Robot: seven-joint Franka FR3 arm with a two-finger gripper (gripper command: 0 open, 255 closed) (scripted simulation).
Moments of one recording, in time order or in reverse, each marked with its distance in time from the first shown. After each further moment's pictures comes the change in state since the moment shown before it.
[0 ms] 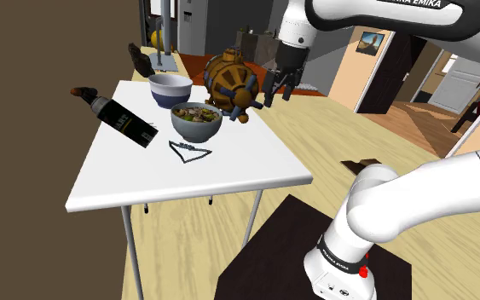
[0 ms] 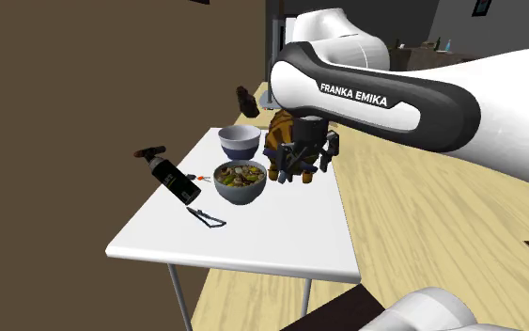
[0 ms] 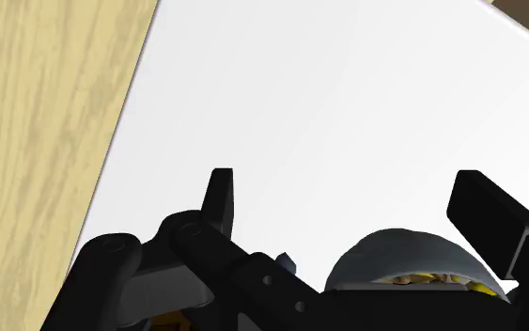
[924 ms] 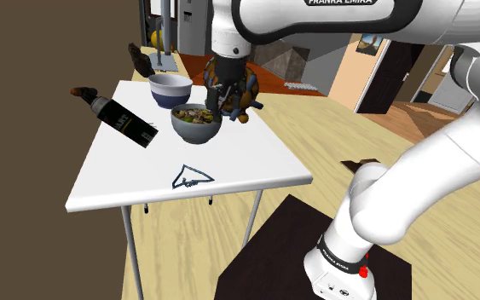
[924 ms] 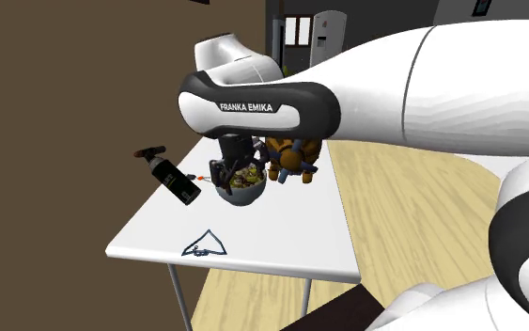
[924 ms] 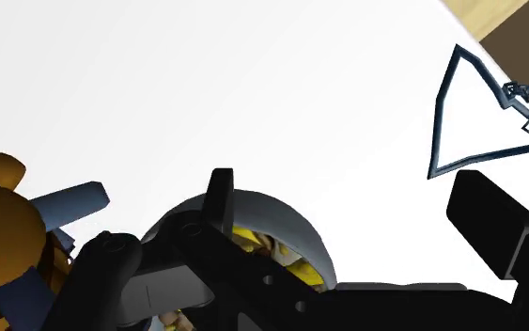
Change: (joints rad) arm 0.114 0.329 0.185 0.166 0.018 0.078 0.049
